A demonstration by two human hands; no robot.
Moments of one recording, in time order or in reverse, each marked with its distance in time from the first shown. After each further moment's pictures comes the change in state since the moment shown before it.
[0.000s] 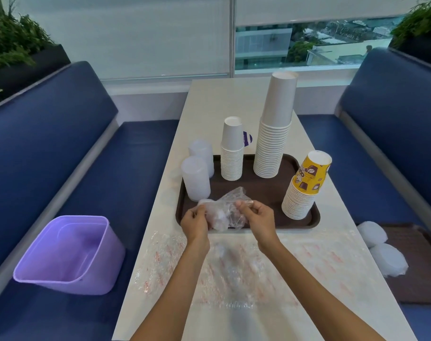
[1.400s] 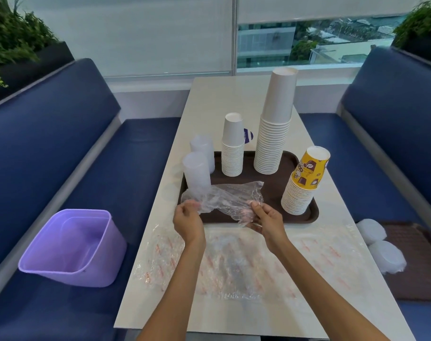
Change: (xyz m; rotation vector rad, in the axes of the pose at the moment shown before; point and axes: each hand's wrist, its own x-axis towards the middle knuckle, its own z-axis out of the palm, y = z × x) left_hand -0.012 -0.005 -0.011 0.086 0.201 0.243; right_hand -0.003 0.010 -0.027 0.114 -0.015 0.200
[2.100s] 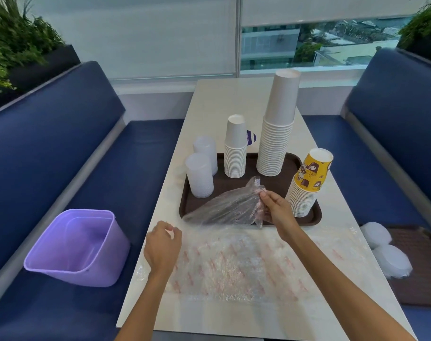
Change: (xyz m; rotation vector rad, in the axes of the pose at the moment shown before) left_hand 0.045 -0.043 -0.078 0.863 -0.031 0.441; right_hand 0.024 -0.021 -0.017 -0.135 -0.128 -0.088
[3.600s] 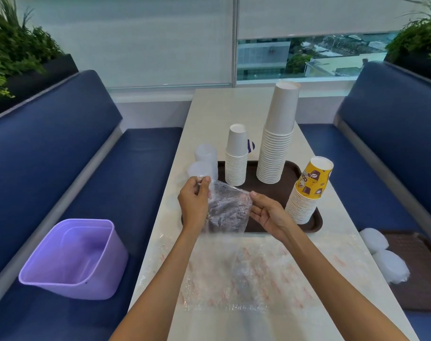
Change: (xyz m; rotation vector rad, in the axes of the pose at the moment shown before) left_hand 0.034 0.119 -0.015 -0.884 -0.107 0.146; right_hand -0.004 -0.028 0.031 0.395 -0.104 0.188
